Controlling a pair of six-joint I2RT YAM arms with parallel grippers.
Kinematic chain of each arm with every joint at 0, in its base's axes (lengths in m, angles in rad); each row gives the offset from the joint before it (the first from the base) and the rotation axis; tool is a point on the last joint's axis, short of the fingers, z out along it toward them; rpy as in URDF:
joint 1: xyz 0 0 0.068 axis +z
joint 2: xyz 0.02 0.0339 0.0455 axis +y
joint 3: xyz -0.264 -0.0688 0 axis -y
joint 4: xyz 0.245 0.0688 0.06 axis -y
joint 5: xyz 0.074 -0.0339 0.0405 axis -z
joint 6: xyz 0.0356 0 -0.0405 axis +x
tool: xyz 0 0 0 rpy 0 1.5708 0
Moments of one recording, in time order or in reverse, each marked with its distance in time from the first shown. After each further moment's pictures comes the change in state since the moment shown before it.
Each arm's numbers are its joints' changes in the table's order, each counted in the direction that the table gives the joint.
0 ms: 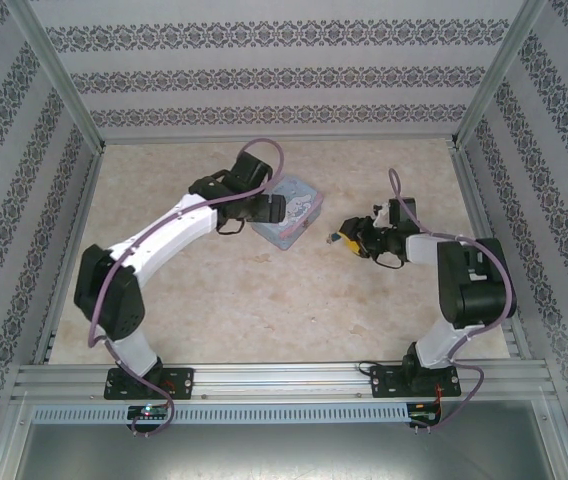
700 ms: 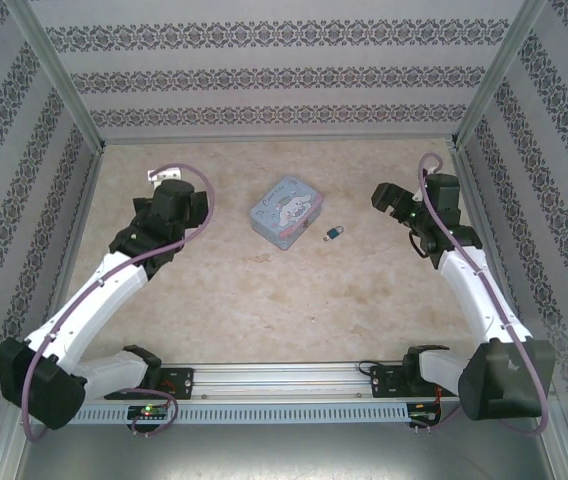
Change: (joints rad) left arm 0.176 -0.556 -0.520 0.299 -0.478 0.199; right arm -0.028 -0.505 0.157 -0.389 0.624 -0.382
